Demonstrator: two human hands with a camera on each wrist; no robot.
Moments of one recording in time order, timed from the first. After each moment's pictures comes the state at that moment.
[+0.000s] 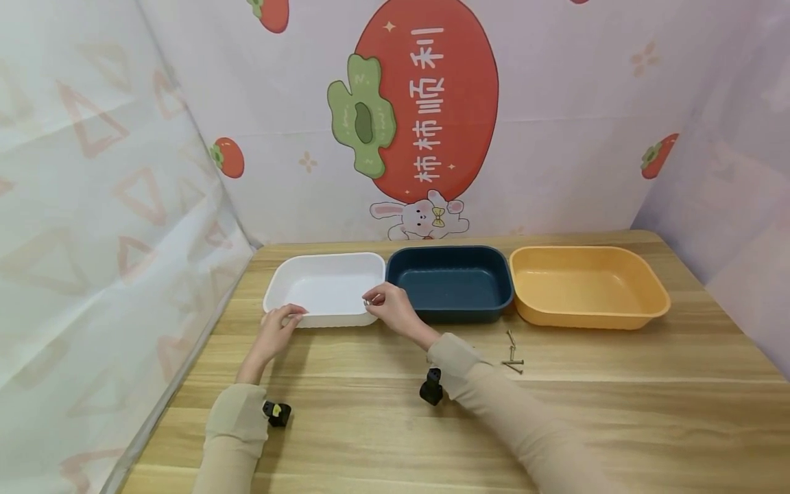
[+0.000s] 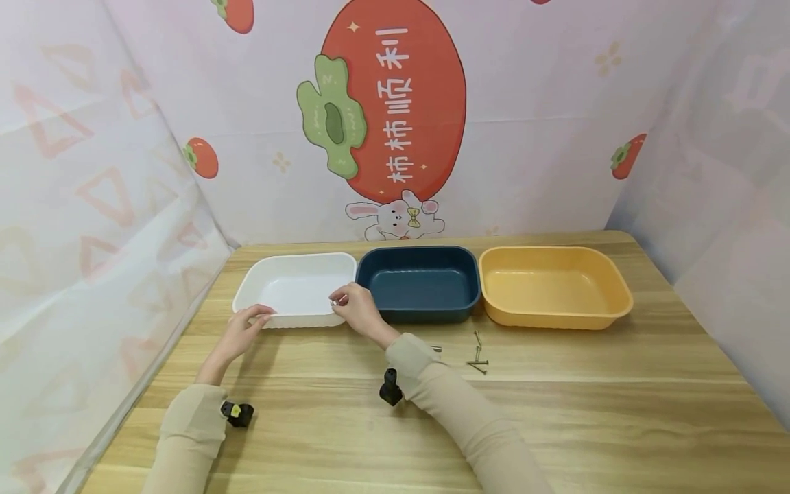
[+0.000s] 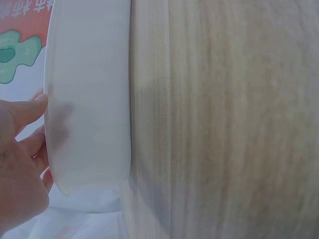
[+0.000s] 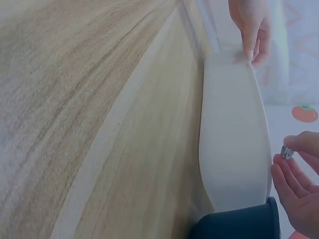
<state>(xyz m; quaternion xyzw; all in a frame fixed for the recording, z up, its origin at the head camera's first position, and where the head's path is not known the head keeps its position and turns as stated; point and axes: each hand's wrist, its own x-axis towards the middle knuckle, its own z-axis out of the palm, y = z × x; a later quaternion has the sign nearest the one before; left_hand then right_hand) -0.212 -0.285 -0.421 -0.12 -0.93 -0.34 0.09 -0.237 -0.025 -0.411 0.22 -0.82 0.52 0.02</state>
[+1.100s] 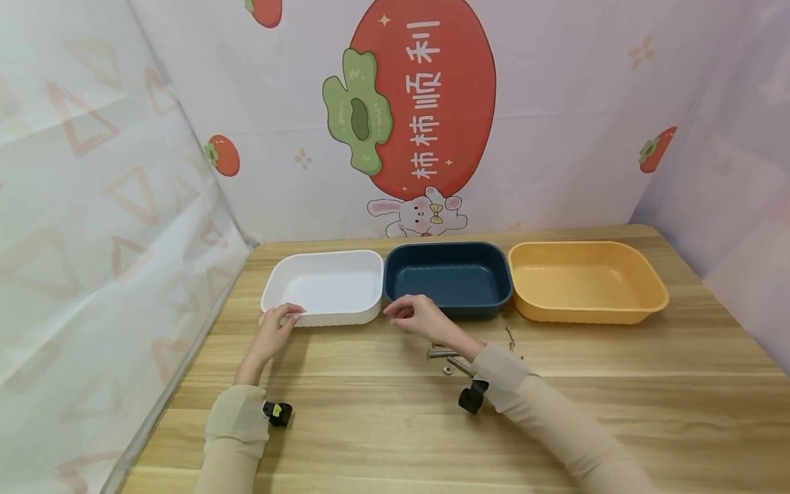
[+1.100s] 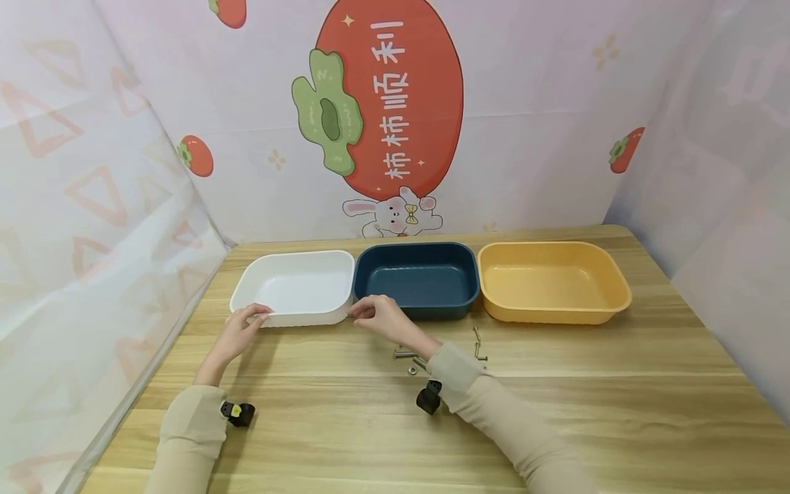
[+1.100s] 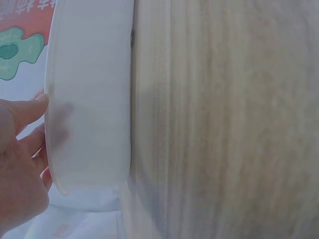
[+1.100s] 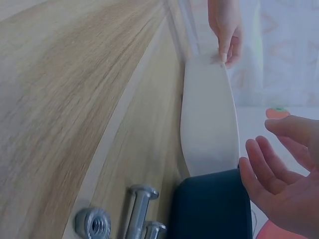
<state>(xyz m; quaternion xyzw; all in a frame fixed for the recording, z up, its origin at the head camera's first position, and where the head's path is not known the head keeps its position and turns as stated) -0.215 -0.286 -0.426 -0.12 -0.93 -0.34 0.09 -0.215 0.032 -0.404 0.28 -0.81 0.51 -0.08</state>
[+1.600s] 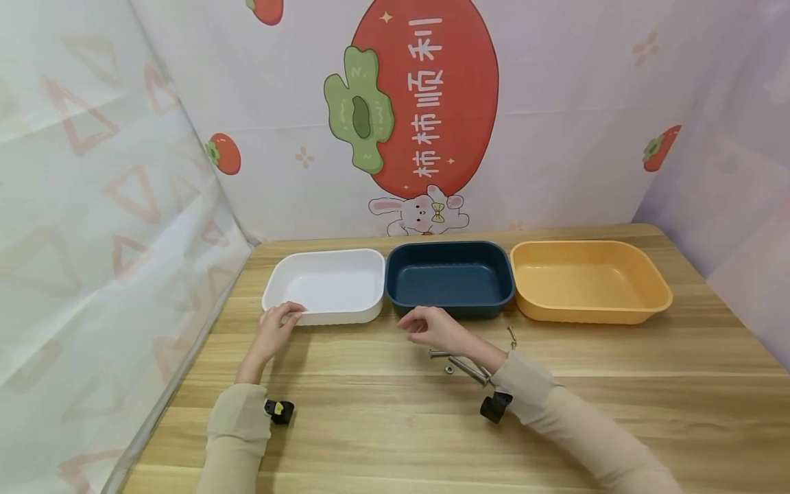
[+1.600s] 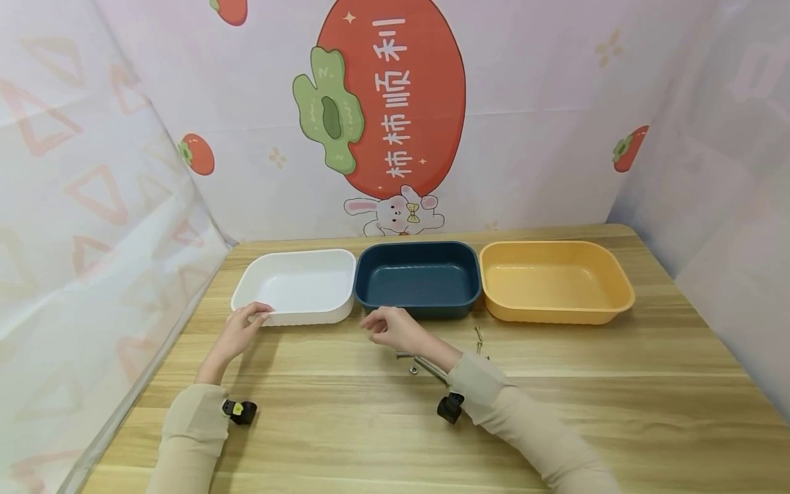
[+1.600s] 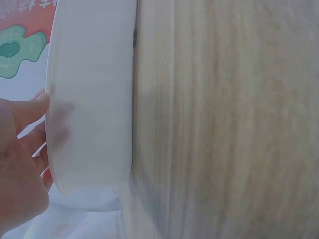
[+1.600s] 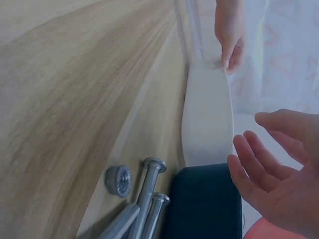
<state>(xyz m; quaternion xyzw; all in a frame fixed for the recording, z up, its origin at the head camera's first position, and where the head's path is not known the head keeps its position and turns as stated) -0.214 -0.286 -0.426 -0.13 -0.93 -0.34 0.11 -0.199 0.054 -0.404 0.34 -0.82 0.46 -0.09</state>
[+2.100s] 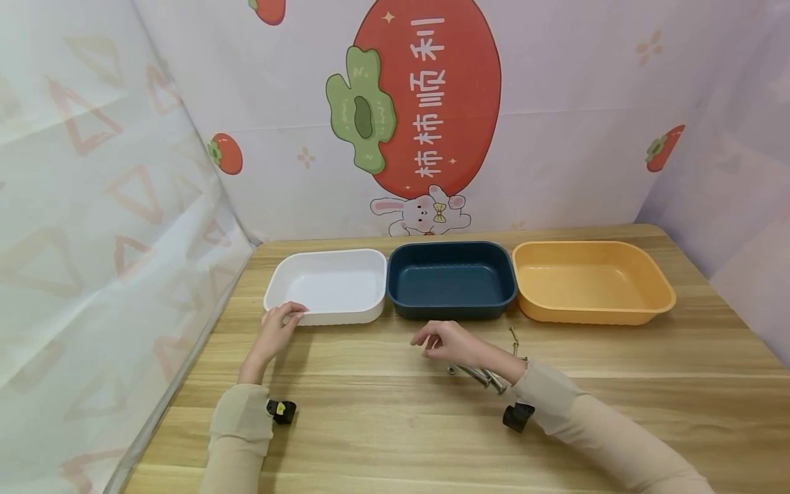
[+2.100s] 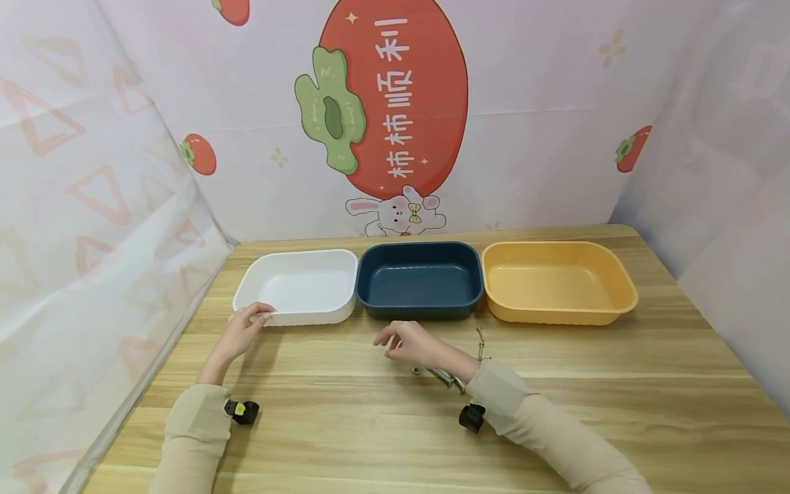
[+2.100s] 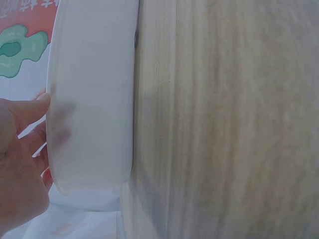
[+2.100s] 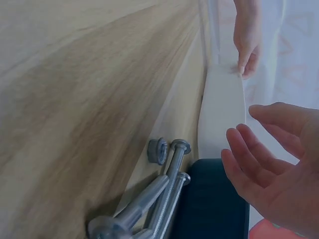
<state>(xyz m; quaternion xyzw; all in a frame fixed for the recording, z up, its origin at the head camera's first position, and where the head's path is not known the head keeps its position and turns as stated) -0.214 -0.286 -0.426 -0.12 -0.93 -0.35 0.10 -0.187 0.074 -0.414 0.38 -0.82 0.41 -0.11</state>
